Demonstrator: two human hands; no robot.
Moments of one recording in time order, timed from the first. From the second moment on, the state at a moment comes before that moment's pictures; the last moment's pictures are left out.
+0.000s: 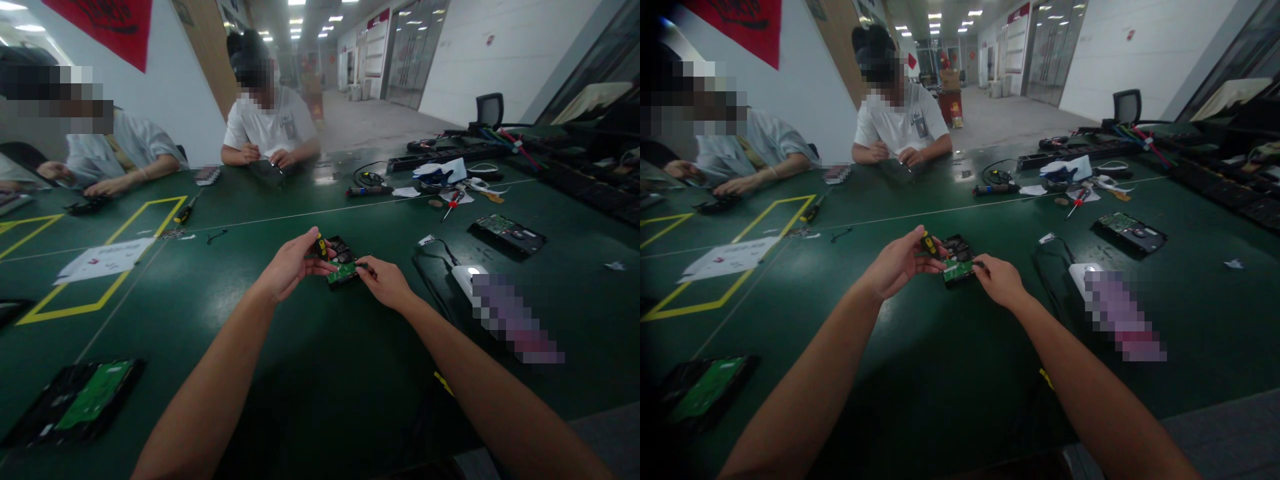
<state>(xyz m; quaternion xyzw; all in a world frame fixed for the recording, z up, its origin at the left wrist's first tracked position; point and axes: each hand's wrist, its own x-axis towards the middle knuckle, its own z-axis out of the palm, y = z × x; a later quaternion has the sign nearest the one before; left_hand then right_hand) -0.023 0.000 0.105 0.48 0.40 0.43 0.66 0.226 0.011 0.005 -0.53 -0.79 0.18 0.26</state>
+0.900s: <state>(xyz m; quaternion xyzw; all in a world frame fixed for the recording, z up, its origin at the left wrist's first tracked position) -0.024 -0.001 0.104 0.49 0.40 0.41 0.66 0.225 0.011 0.003 -0.53 -0.79 0.17 0.26</state>
